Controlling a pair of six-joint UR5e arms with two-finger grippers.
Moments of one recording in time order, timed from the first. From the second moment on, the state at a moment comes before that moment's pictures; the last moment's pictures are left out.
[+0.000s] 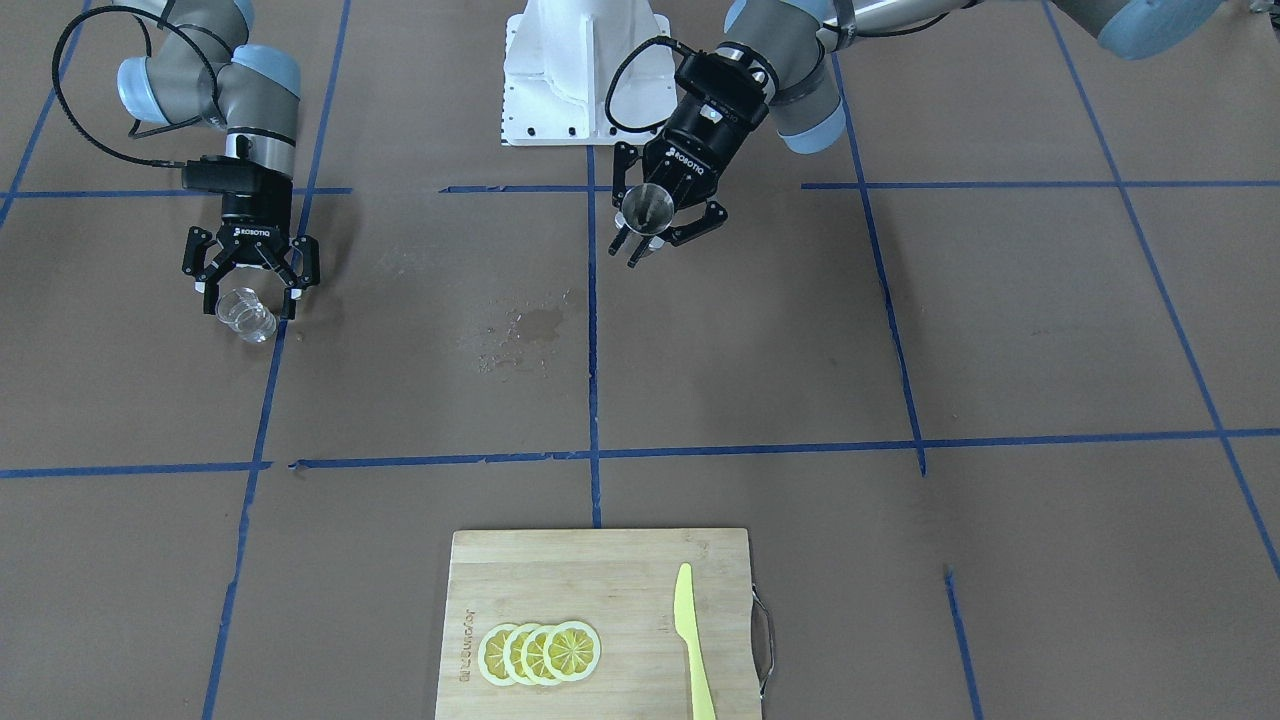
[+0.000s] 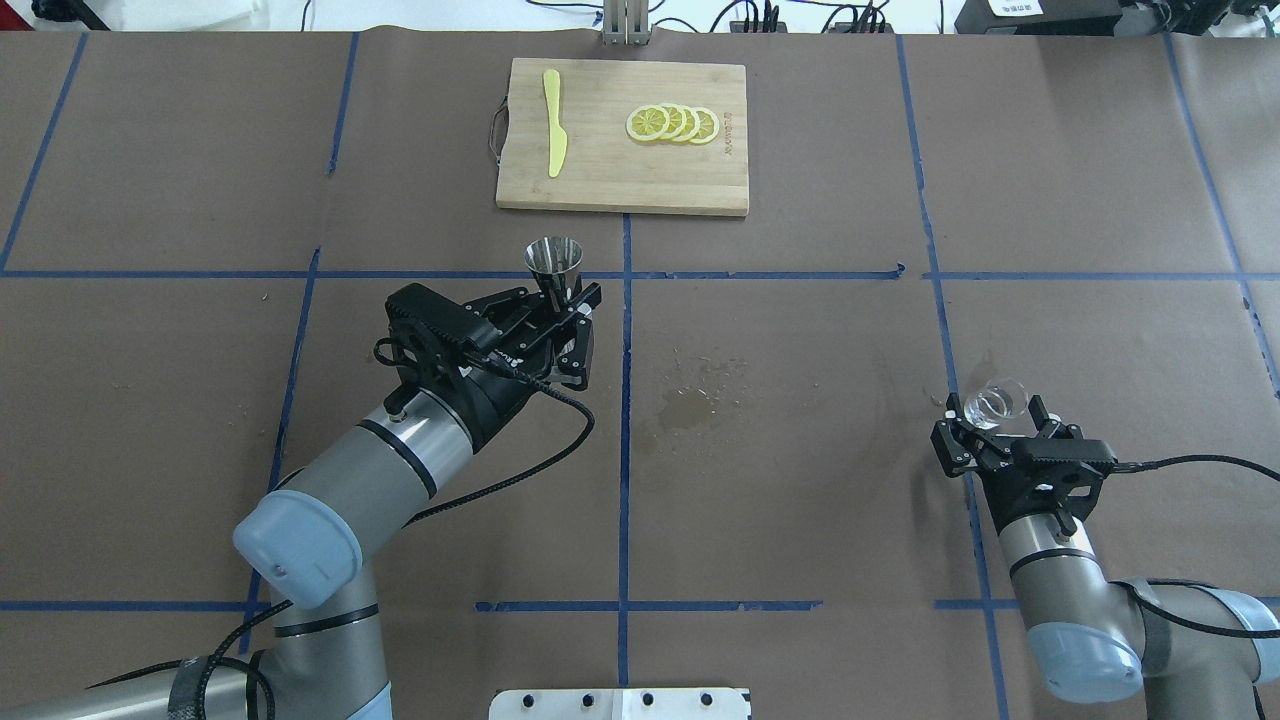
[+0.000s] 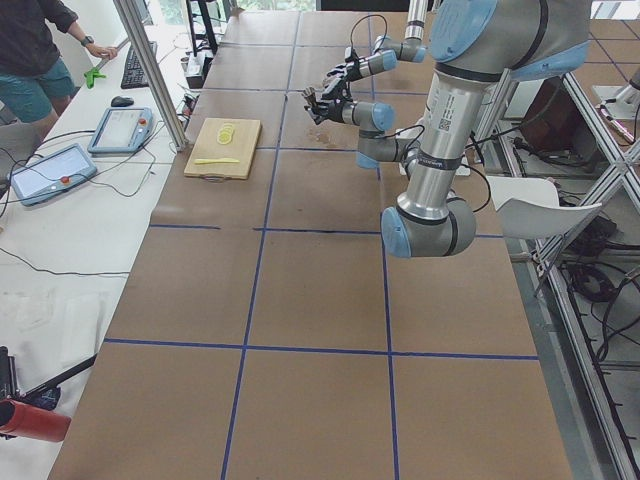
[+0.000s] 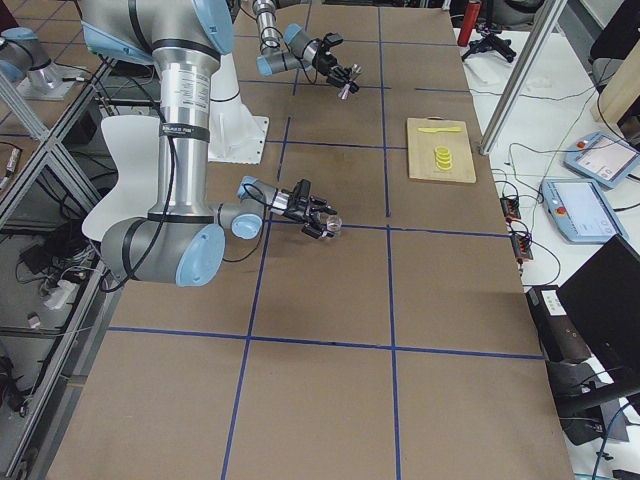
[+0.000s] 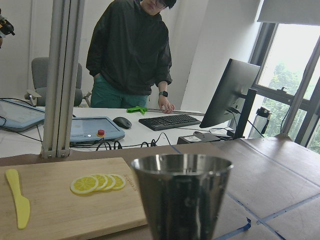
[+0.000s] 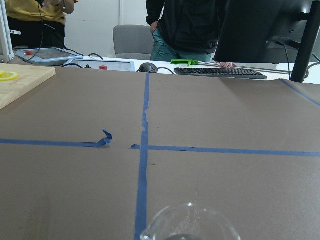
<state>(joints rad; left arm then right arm) -0.29 -2.05 -1.67 -2.82 -0.96 -0.70 0.13 -1.69 1.72 -0.89 0.51 1.54</state>
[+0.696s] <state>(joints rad) -0.29 -2.05 -1.67 -2.82 -0.96 -0.70 0.14 -1.69 1.71 -0.89 0.53 1.54</state>
